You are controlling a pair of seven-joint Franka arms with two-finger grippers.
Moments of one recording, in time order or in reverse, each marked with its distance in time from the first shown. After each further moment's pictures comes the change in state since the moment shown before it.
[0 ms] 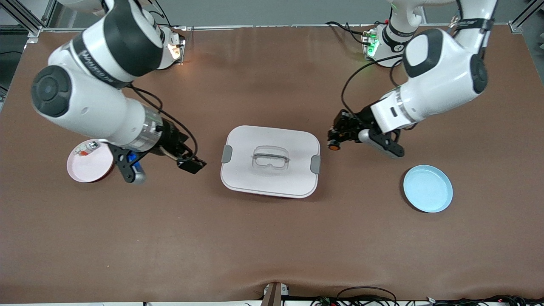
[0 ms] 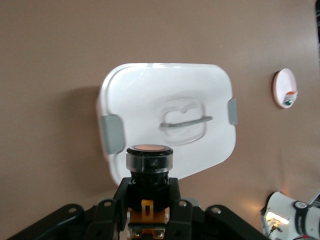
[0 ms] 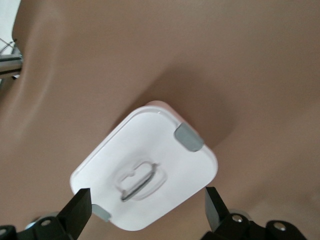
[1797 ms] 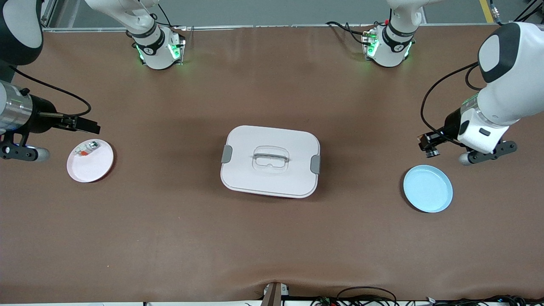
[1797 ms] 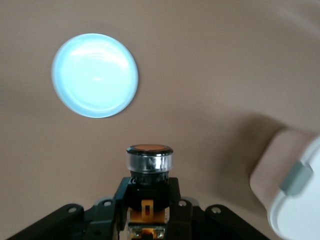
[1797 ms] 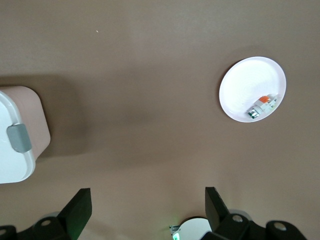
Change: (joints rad) left arm 0.214 -0.006 0.019 0.098 0.551 -0.237 -0.622; right arm -0.281 -0.254 -0.003 -0.252 -0.268 -0.205 -0.997
